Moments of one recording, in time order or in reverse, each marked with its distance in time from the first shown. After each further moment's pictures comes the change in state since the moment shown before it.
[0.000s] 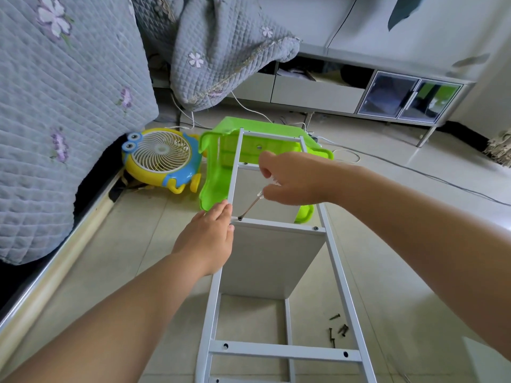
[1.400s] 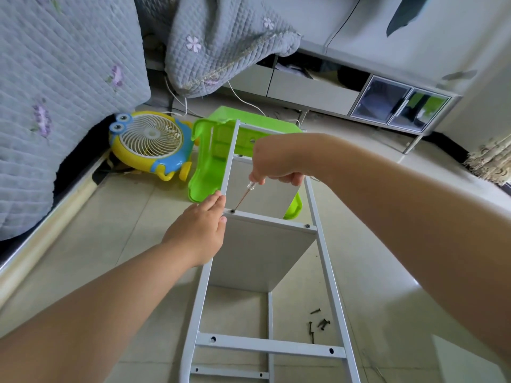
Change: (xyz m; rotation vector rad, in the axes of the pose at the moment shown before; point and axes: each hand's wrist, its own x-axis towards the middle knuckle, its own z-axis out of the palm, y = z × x) left_hand -0.003 0.003 0.004 -0.116 -0.015 -0.019; right_hand 0.024 -0.019 -0.019 0.146 -0.285 0.195
